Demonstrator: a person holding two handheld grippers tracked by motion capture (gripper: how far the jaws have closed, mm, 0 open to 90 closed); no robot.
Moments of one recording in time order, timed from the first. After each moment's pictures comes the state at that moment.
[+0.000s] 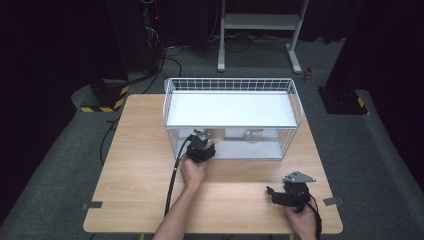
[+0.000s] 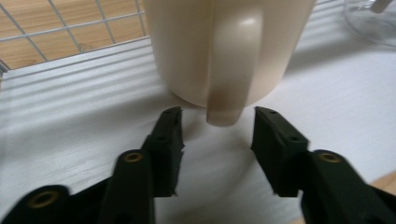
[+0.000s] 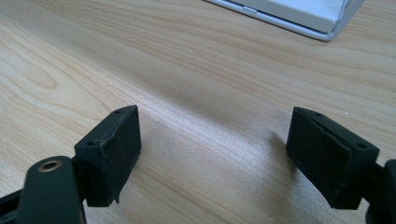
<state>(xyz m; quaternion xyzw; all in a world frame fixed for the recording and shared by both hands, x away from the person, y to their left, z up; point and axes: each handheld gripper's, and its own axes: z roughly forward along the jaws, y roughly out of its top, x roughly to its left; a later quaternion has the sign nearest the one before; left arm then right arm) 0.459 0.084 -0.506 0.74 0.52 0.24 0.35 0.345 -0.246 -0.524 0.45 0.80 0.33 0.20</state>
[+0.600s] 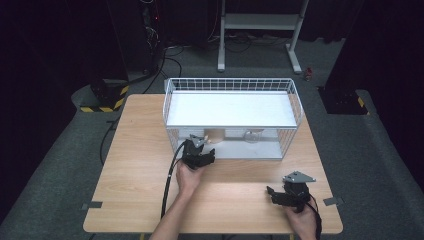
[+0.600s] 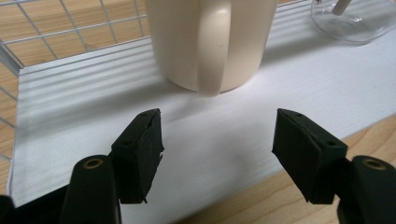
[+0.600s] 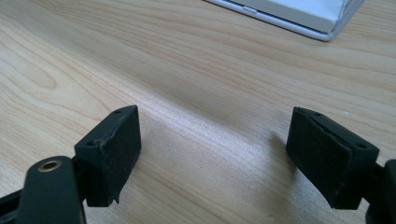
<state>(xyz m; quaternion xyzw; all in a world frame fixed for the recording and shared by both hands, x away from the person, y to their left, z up) 0.435 0.097 -0.498 0.74 0.50 0.25 0.37 0.345 -0.246 -0.524 0.45 0.80 0.33 0.20</state>
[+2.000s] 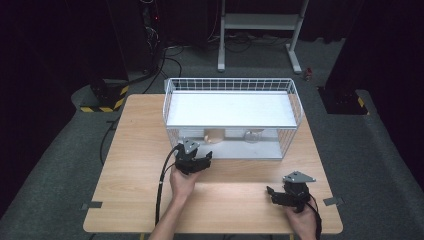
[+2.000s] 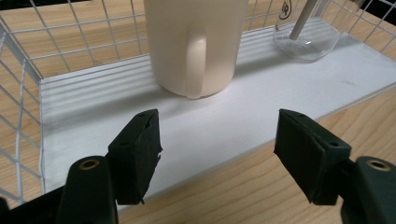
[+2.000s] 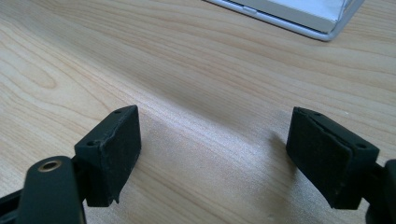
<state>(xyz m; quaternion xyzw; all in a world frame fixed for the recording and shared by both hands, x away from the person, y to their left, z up) 0.402 0.112 -0.475 0.73 0.49 0.24 0.42 0.345 -0.246 -0.524 0.45 0.80 0.33 0.20</state>
